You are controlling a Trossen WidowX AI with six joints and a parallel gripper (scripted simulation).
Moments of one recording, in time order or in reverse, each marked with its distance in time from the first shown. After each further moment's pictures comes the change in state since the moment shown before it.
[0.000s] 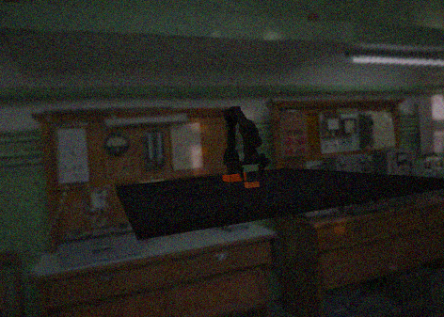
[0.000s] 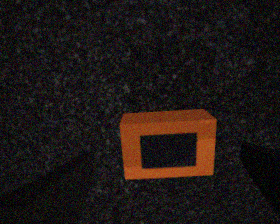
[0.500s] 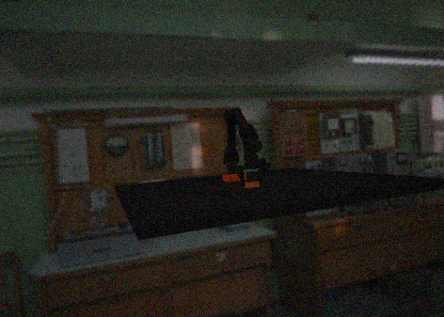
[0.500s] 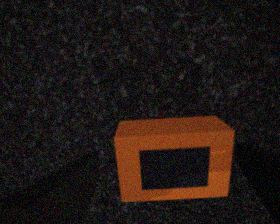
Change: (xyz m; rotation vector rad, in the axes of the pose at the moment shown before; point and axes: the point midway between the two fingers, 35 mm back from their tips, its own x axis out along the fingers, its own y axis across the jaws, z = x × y) arm 0.022 0.000 -0.001 0.001 0.005 0.000
